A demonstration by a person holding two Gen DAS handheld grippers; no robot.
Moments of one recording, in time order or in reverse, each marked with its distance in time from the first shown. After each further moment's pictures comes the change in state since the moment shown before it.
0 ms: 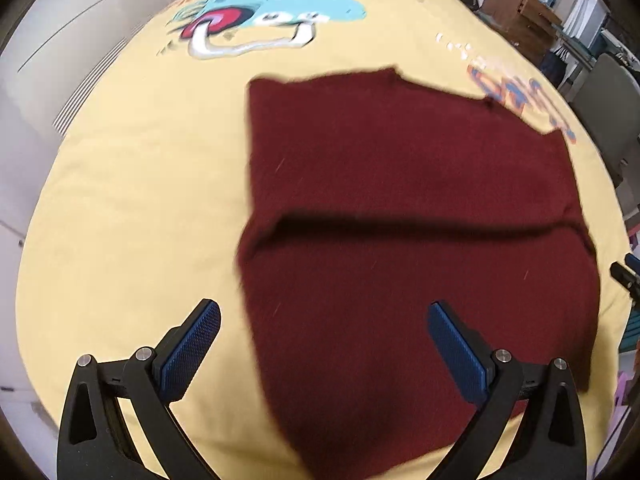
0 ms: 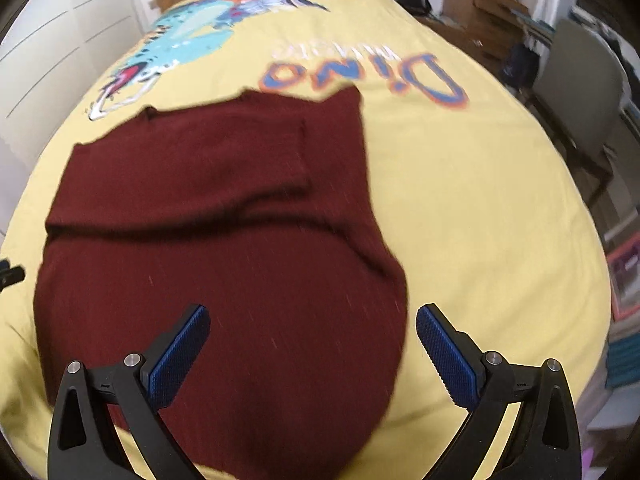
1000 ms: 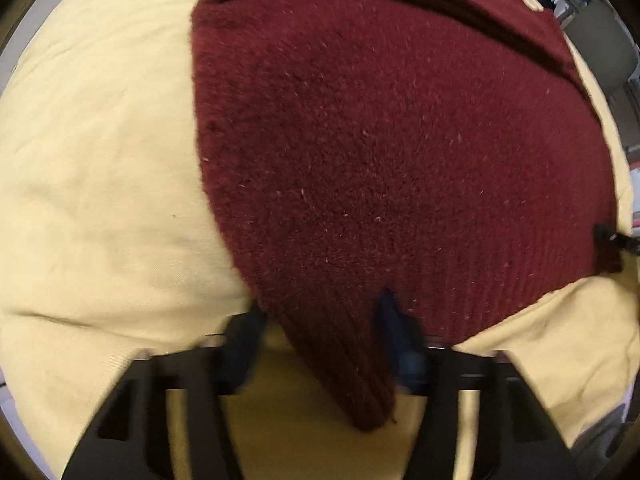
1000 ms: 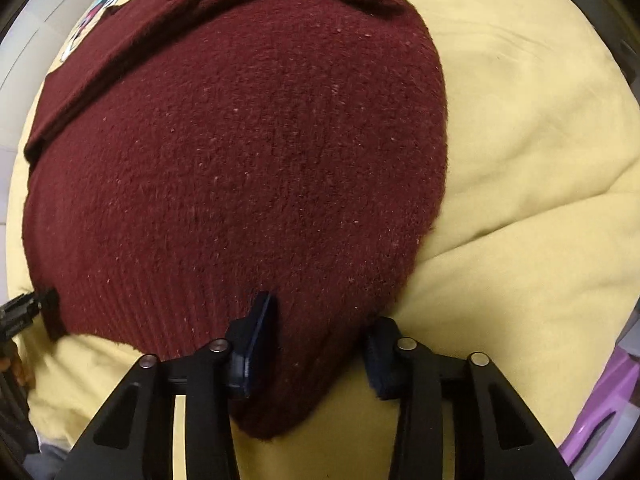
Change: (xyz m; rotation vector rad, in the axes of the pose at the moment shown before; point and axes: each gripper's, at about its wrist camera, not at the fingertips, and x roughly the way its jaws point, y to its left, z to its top) left arm 0.053 -0.032 -0.106 0.049 0.271 -0.137; right arm 0.050 -0.008 -0.090 0.109 0.379 0.113
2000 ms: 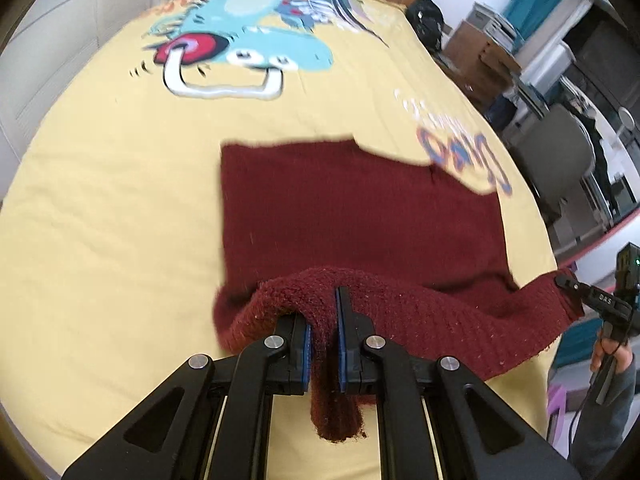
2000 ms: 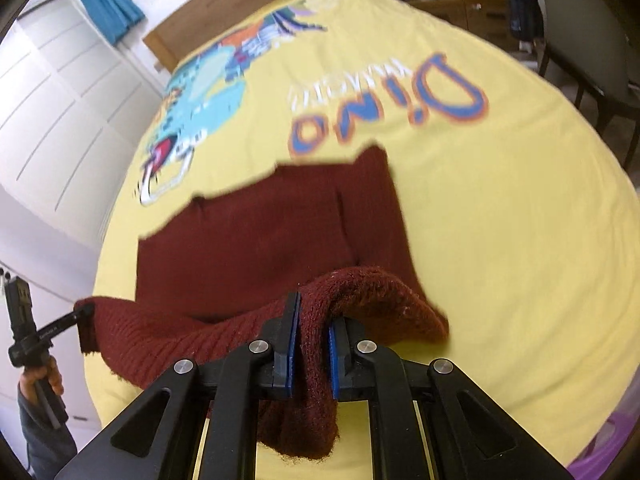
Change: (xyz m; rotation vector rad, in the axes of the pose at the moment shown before) left arm -0.155 0.016 0.117 -0.053 -0.387 -0.136; right arm -0.154 0.016 0.131 0.036 -0.430 0.216
